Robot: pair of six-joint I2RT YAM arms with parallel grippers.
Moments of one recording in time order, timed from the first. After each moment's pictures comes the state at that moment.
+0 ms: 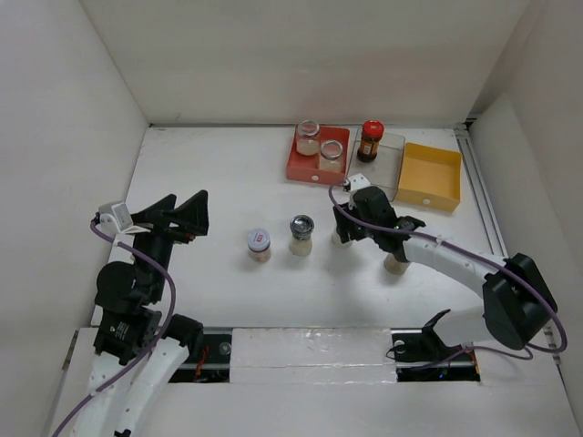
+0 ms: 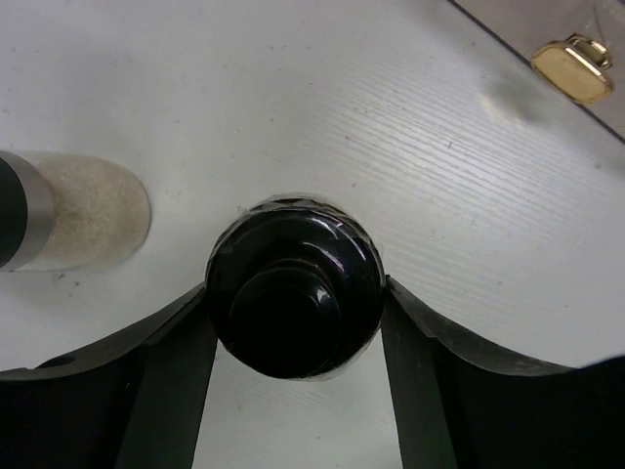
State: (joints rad) left arm -0.36 0.32 0.74 -0.15 -0.20 -0.51; right arm 0.62 1.37 0.83 -0.18 0.15 0.18
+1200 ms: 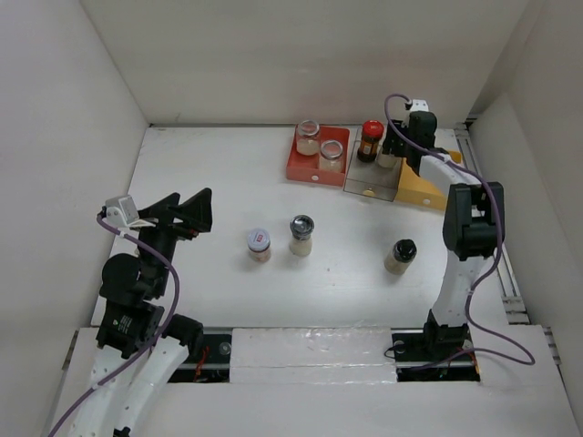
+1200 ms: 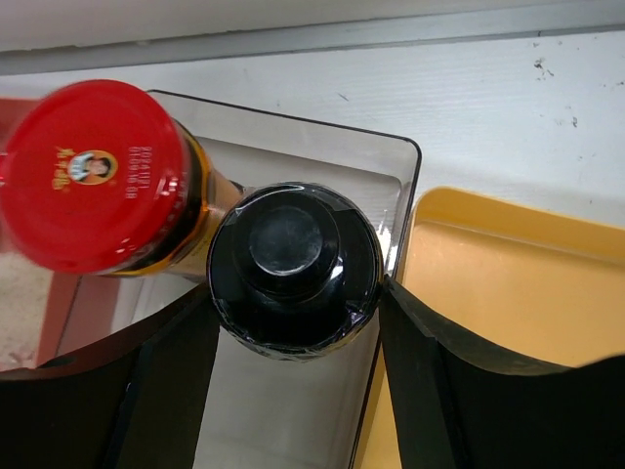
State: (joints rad) left arm -0.36 0.36 0.74 -0.15 -0.20 -0.51; right arm 0.05 2.02 1.53 0.02 0.02 0.12
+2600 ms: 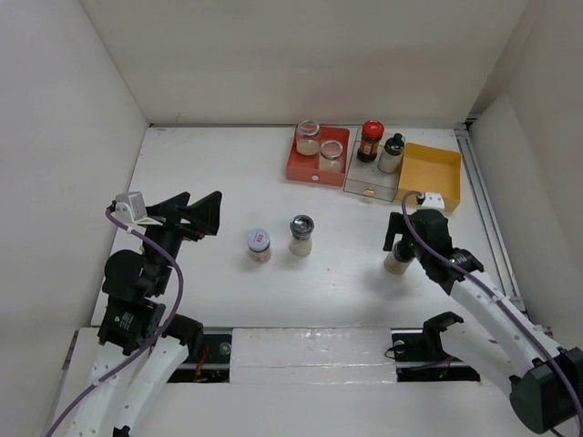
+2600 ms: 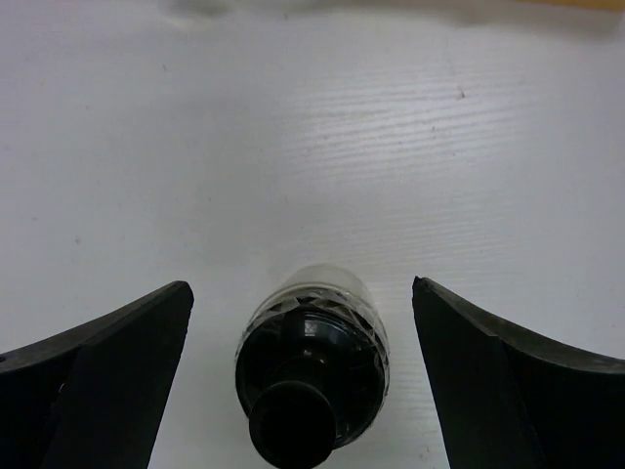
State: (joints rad) left arm -0.36 0.38 0.74 -0.15 -0.10 -0.51; right arm 0.37 0.82 0.58 -0.40 0.33 0.36
